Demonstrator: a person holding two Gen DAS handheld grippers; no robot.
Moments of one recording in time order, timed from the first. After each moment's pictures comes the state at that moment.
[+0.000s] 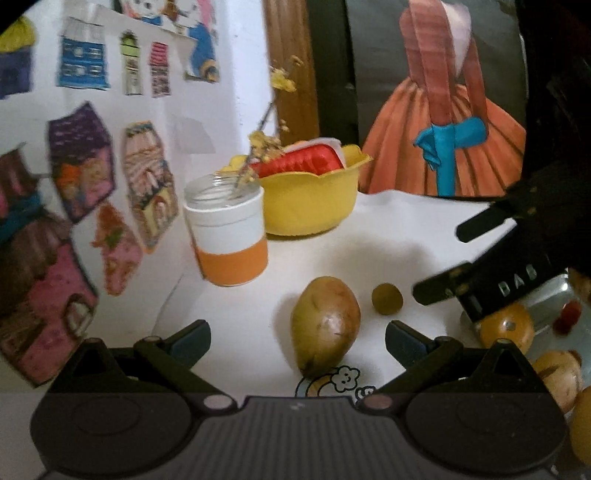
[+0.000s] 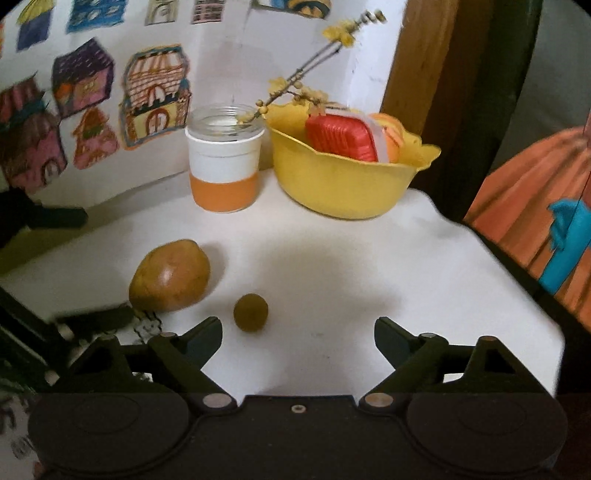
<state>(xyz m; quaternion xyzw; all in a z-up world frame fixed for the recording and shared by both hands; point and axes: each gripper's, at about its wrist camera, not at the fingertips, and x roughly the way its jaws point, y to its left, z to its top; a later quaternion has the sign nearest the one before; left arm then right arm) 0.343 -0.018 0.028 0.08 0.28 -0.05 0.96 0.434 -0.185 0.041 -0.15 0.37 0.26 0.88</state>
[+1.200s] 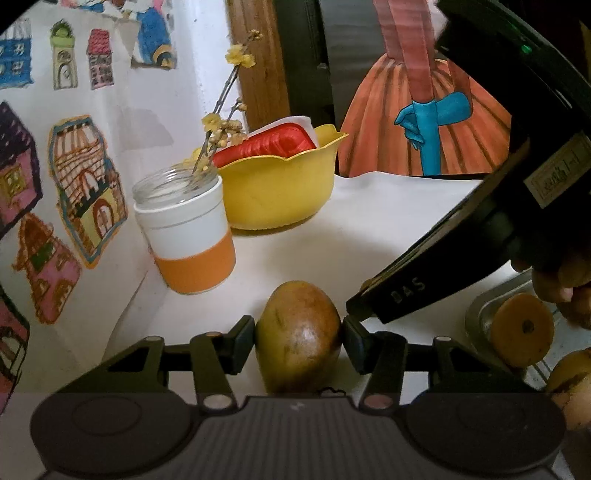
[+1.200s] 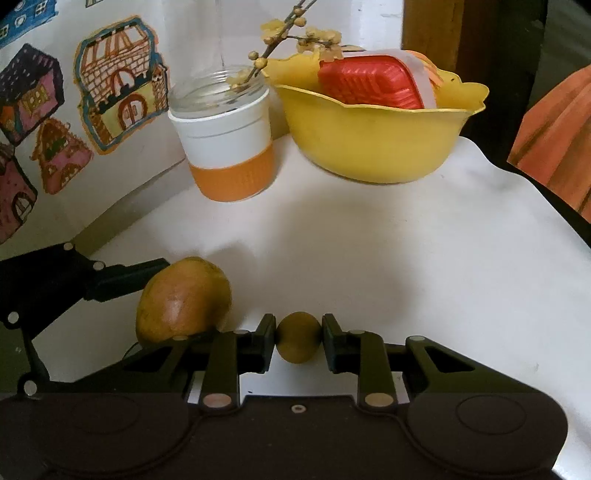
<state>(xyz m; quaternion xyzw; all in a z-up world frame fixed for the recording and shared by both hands) 0.373 -0.036 0.013 0.10 0.30 -0.07 0.95 0.476 -0.150 0.019 -0.09 0.45 0.26 0.85</state>
